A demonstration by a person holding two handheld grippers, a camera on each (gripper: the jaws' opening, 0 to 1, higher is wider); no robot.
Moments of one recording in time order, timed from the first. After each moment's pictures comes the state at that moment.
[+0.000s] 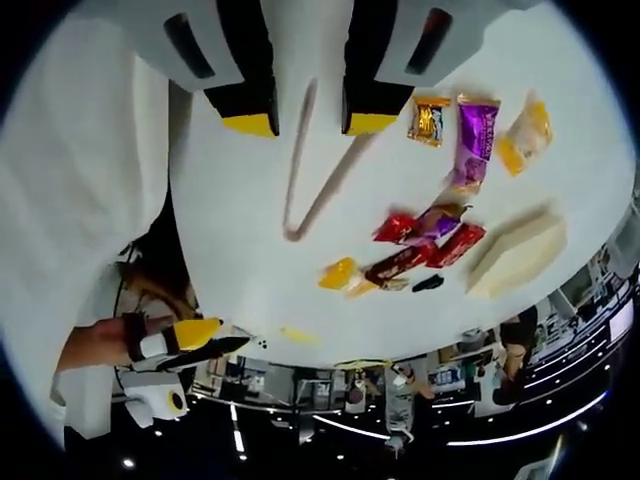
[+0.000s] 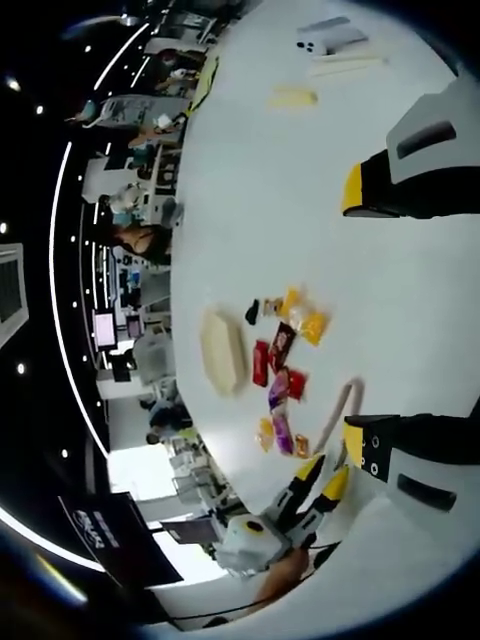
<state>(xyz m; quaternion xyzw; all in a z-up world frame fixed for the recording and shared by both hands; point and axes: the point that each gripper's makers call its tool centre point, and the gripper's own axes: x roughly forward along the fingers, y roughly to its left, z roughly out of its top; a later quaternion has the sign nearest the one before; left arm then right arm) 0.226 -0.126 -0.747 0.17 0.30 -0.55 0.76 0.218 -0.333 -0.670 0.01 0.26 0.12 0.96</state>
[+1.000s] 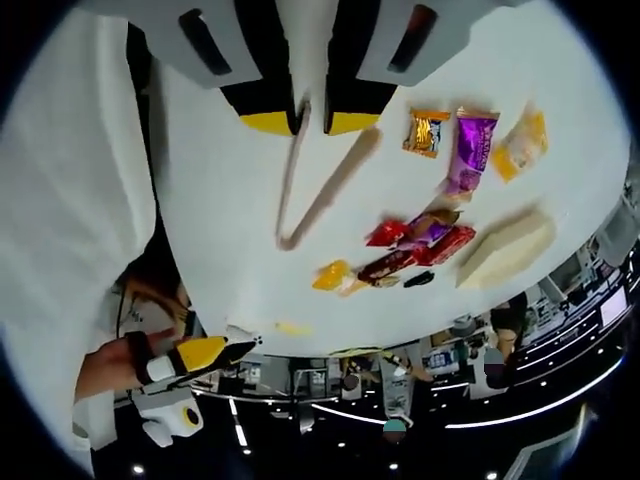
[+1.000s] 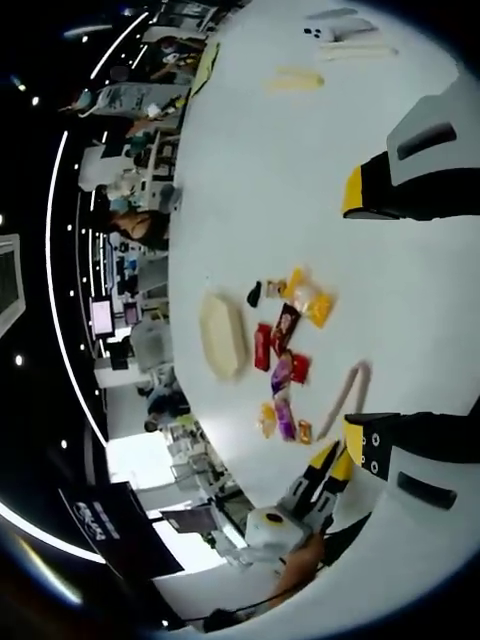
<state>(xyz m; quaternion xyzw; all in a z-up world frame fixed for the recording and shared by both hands) 0.228 -0.119 -0.759 0.17 0.26 -0.54 0.78 0.228 -0.314 -0.665 0.02 0.26 0.15 0.95</state>
